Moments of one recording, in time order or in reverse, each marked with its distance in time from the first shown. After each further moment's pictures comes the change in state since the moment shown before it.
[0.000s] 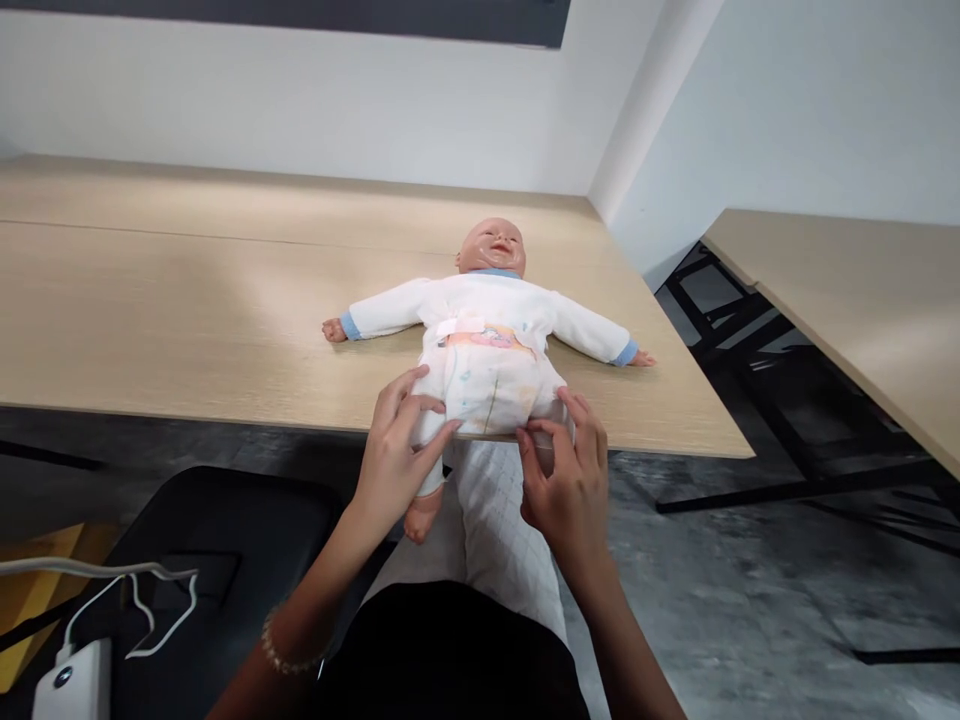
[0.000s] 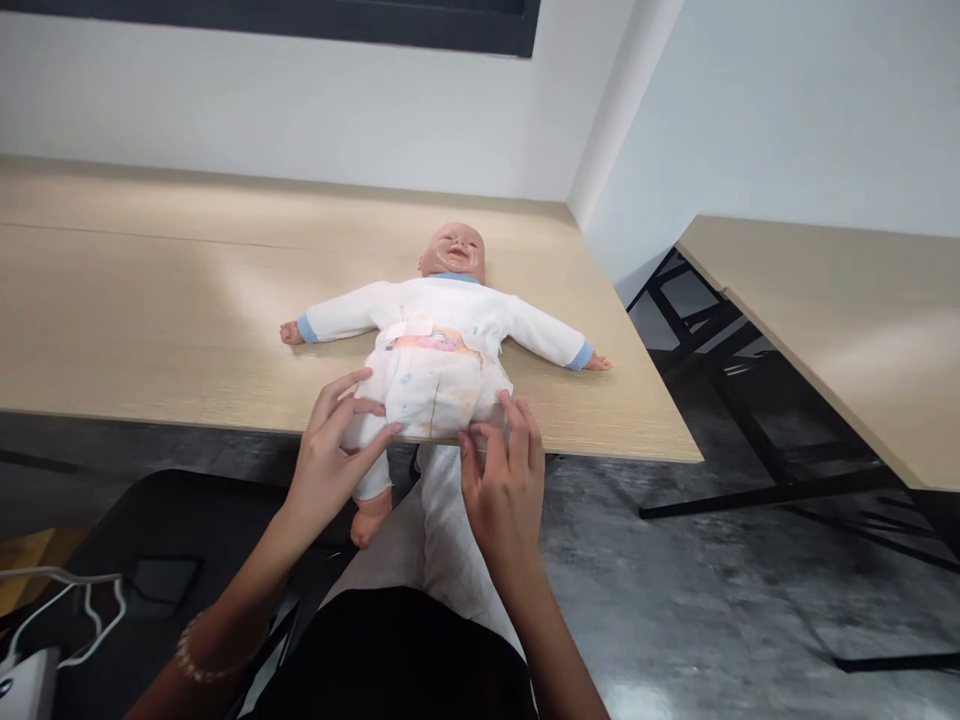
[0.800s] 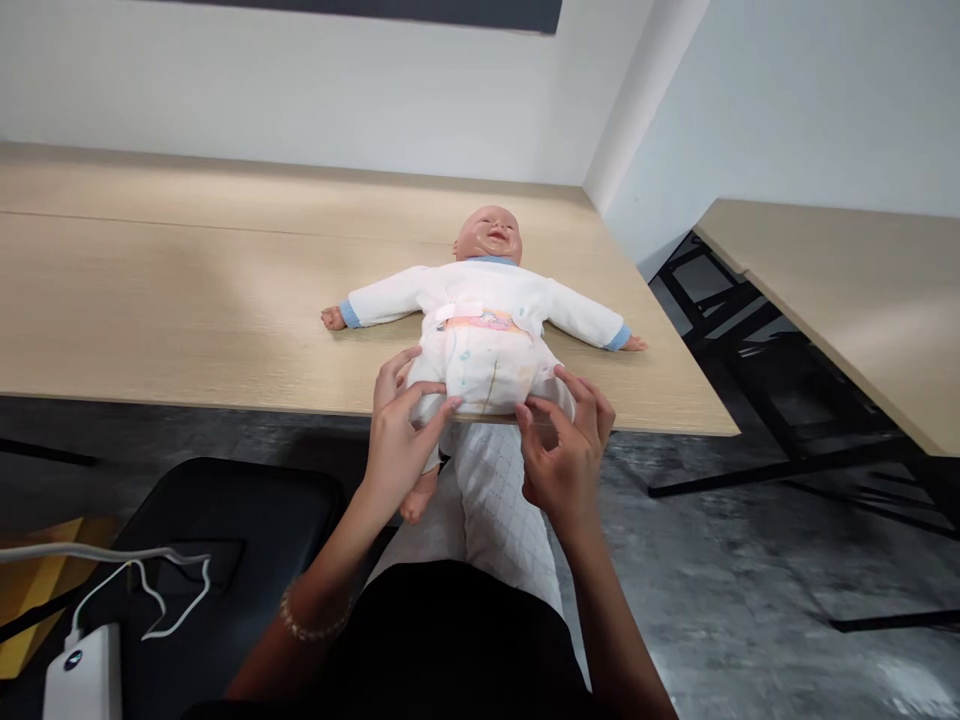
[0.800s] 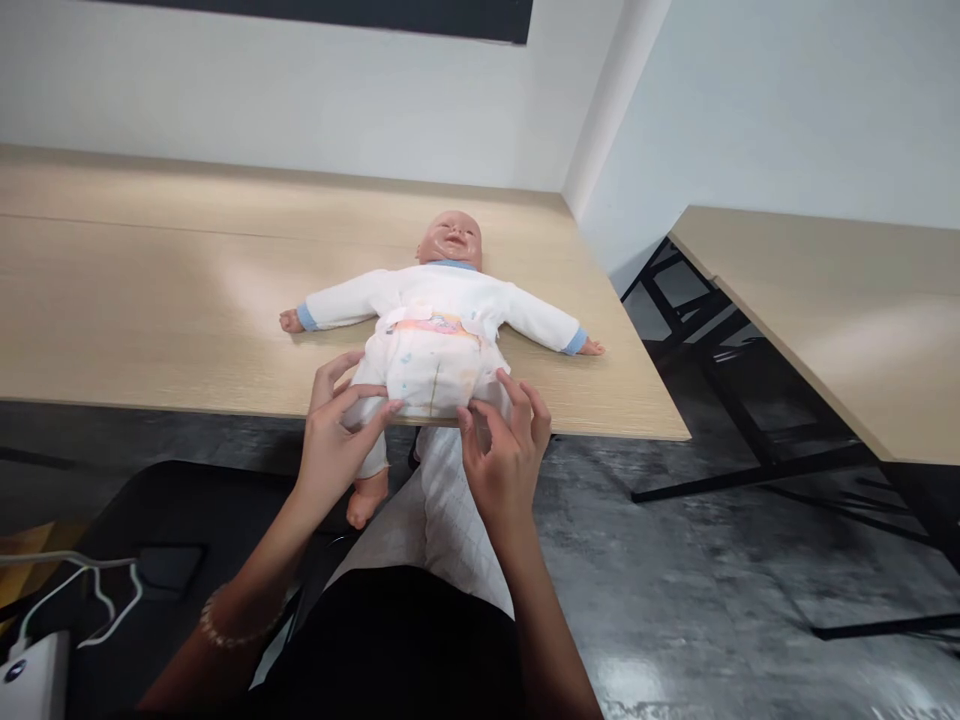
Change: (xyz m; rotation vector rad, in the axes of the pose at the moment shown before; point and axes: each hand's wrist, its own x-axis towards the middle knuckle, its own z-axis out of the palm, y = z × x) left_hand 0.001 0.006 0.003 -0.074 0.048 -0.113; right_hand 0.002 0.001 0.004 0.008 0.070 0.052
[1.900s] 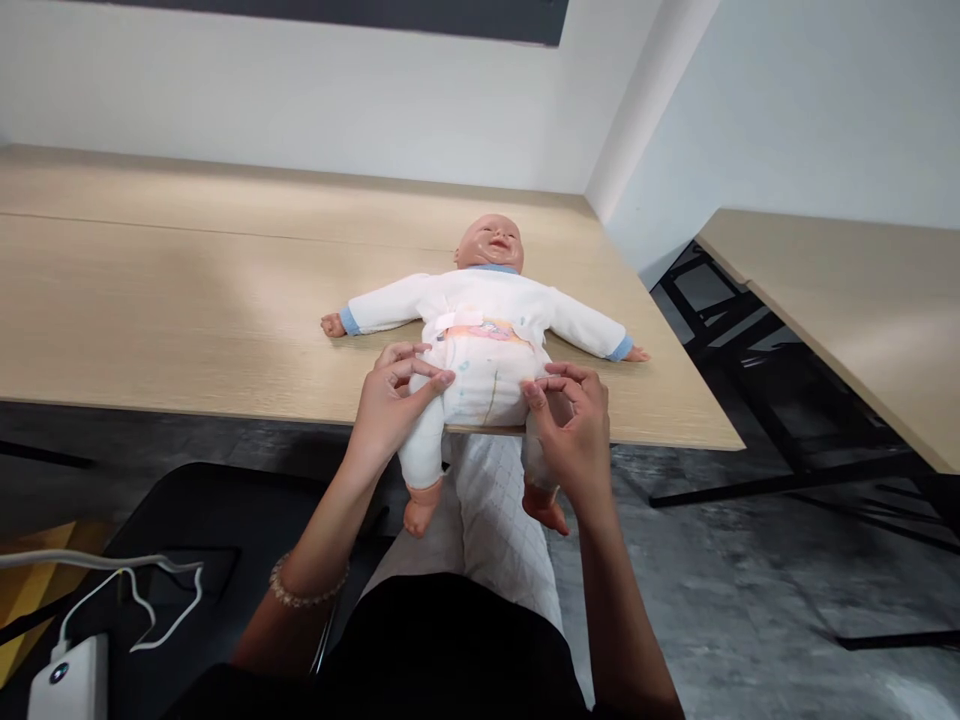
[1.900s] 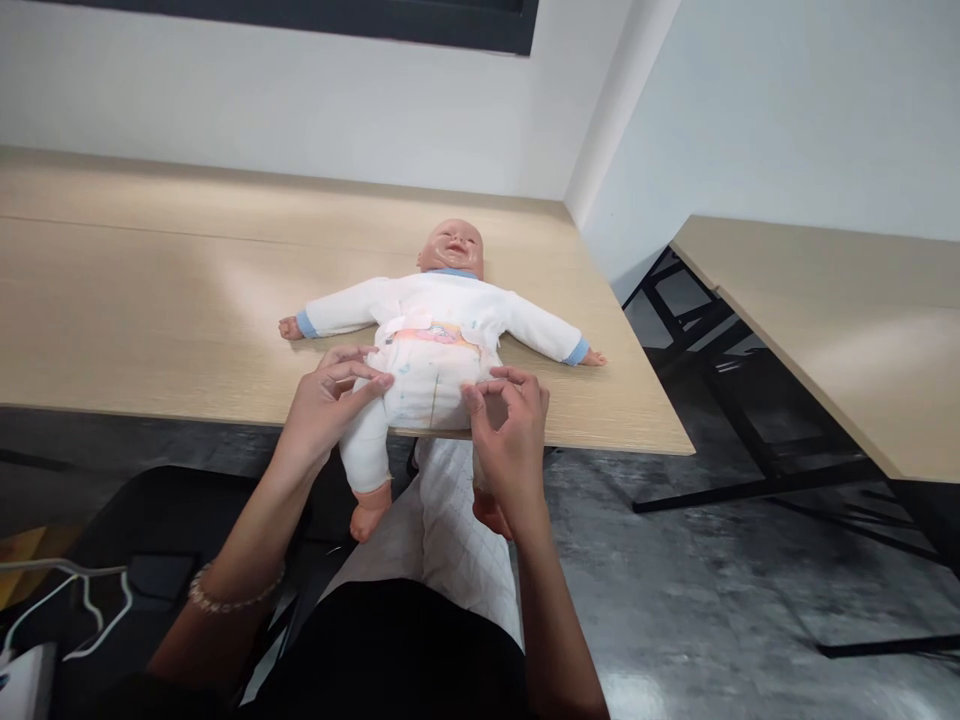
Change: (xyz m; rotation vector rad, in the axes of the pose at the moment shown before) left_hand 0.044 -0.013 0.000 -0.460 -0.038 -0.330; right_hand 0.040 0.004 0.001 0.334 -0.115 0.248
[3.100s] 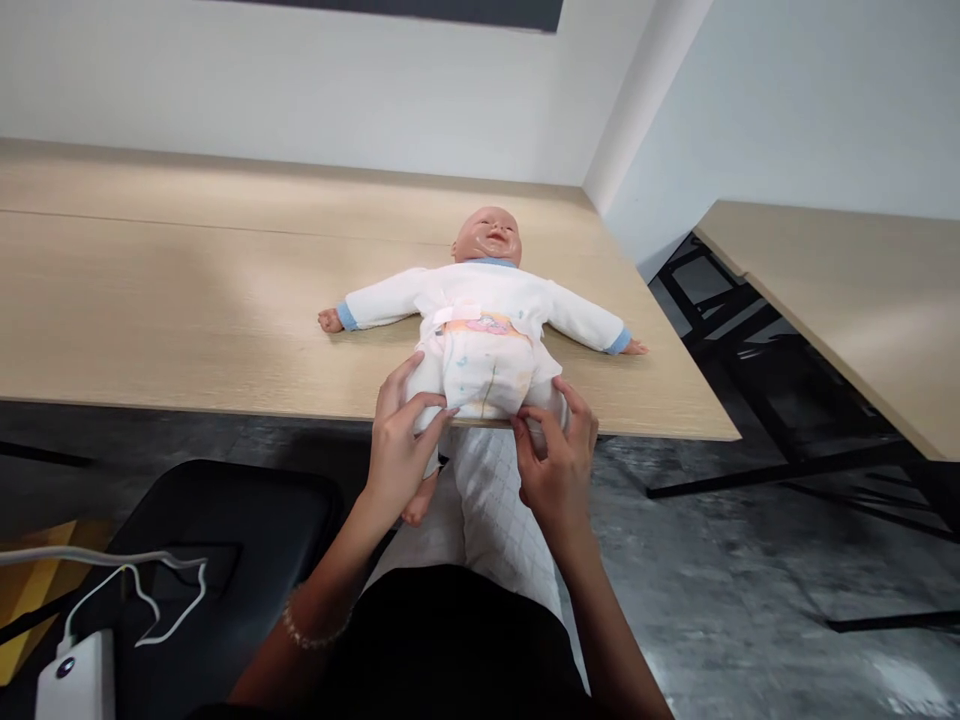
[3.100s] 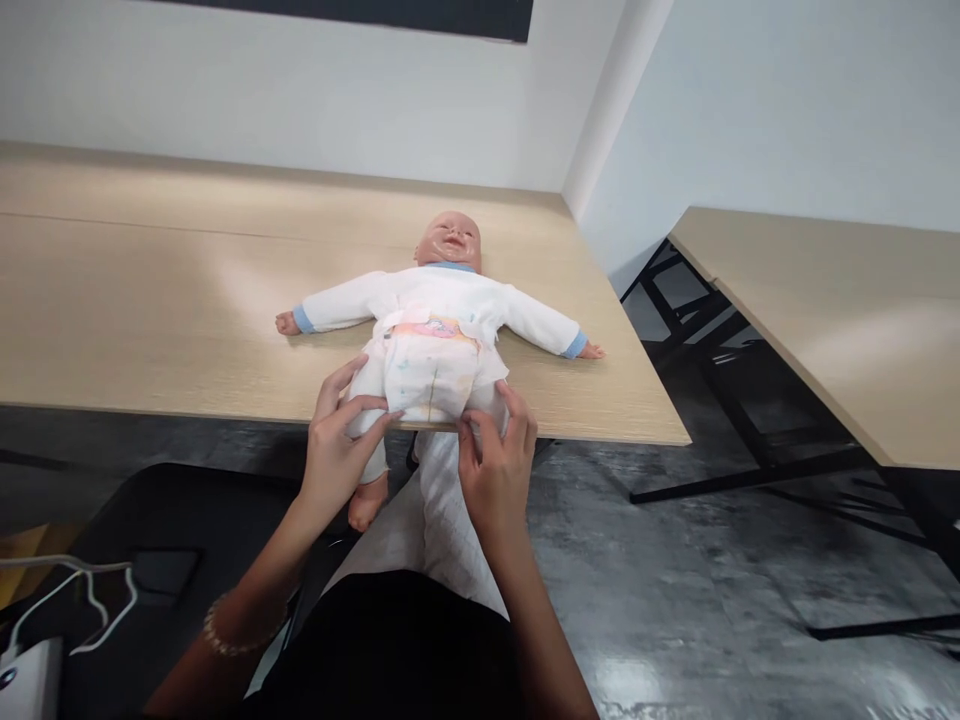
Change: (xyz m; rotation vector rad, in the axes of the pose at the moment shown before) left_hand -0.047 -0.015 0.004 0.420 0.006 0.375; right_hand -0.047 0.012 0.010 -0.292 0.077 -0.240
